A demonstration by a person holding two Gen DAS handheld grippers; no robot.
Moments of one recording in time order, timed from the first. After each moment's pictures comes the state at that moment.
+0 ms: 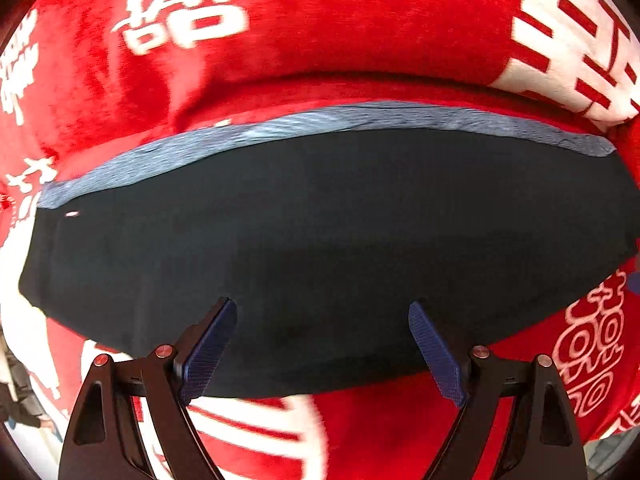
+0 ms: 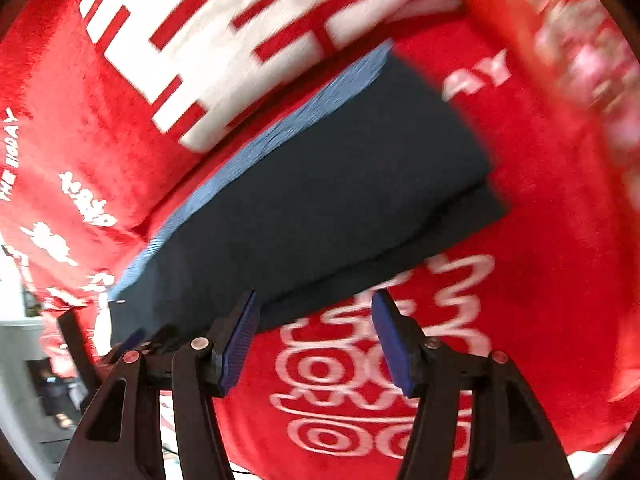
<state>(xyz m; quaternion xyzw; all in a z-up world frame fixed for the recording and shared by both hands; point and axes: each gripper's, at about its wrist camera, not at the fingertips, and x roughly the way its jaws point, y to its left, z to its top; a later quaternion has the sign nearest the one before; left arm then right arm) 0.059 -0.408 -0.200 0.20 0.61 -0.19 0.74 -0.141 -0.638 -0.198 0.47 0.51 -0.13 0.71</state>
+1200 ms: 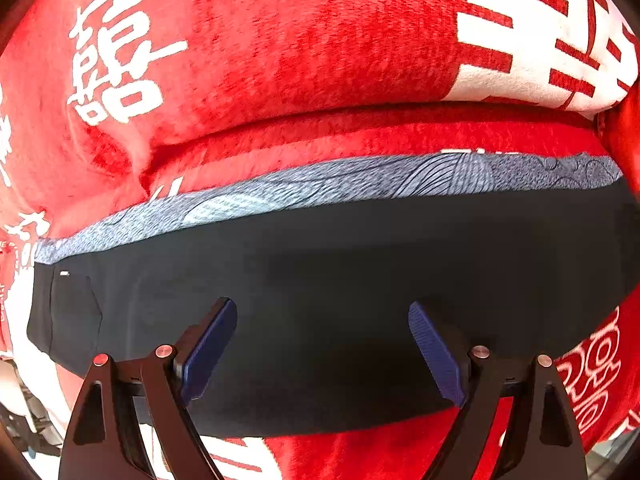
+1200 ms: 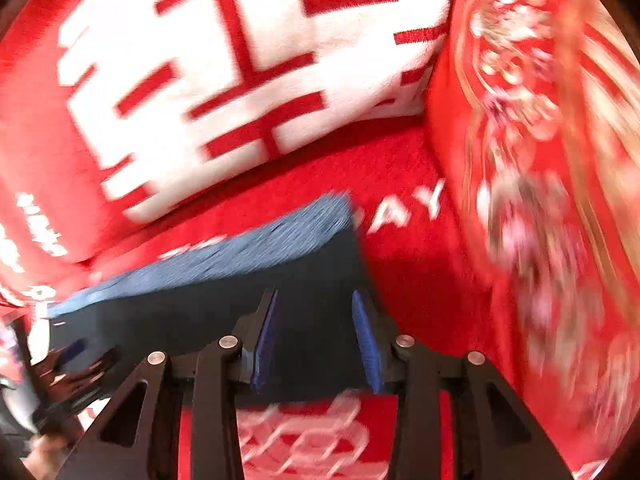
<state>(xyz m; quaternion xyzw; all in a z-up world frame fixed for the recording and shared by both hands) 0.076 -0.473 -0.209 0.25 0.58 -0.21 0.75 -0.122 -0.735 -0.184 0.30 0.56 -0.26 0.73</state>
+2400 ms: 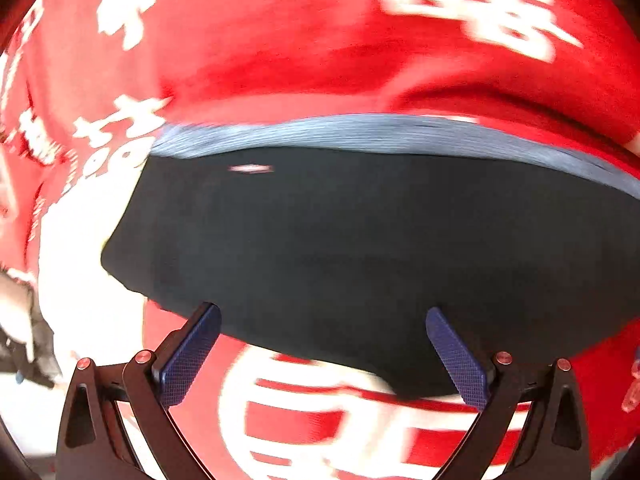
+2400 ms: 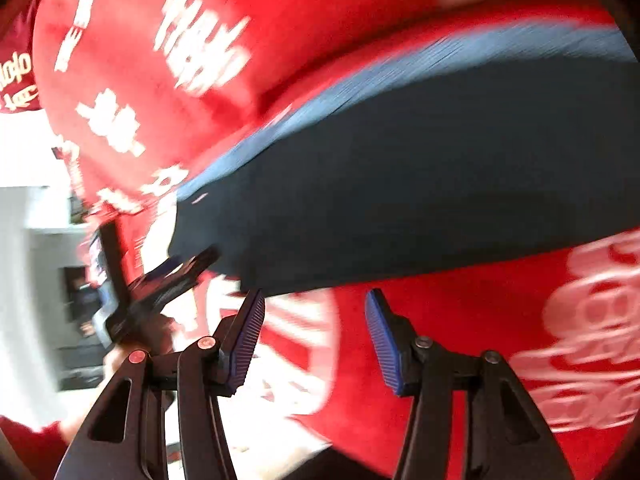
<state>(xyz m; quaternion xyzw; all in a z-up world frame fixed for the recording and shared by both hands) 0.177 -0.235 -0.206 0.20 0.60 -0.07 0.77 -0.087 -0.454 -0.203 0.47 0.56 0.07 0.68</state>
